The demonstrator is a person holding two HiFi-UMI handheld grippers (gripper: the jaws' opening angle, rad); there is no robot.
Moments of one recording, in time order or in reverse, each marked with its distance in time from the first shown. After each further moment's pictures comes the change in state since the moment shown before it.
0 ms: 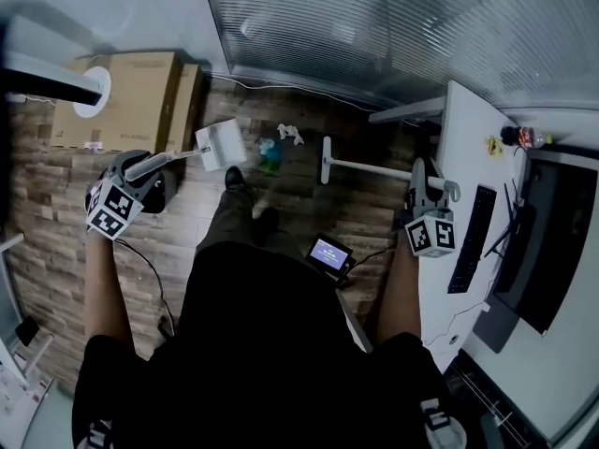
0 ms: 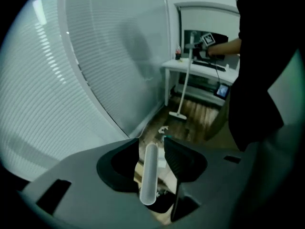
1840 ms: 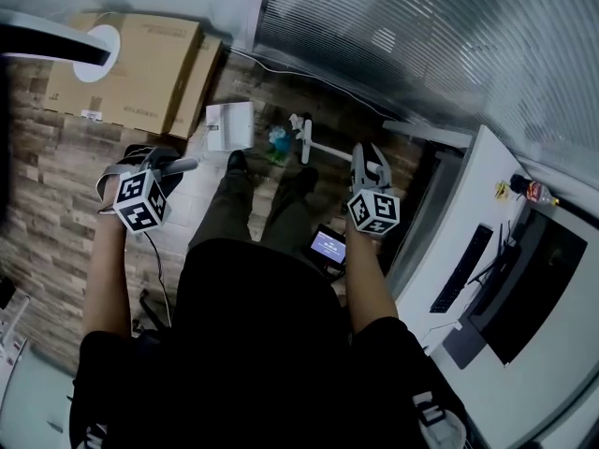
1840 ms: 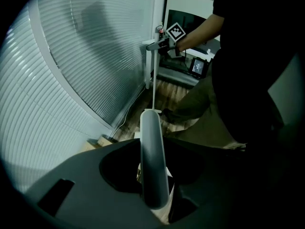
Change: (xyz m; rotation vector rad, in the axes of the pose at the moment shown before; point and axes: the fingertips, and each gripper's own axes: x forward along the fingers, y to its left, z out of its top) left arm 0.062 -0.001 -0.058 0.145 0.195 -0.265; right arm 0.177 0.158 -0.143 0.031 0.261 0.122
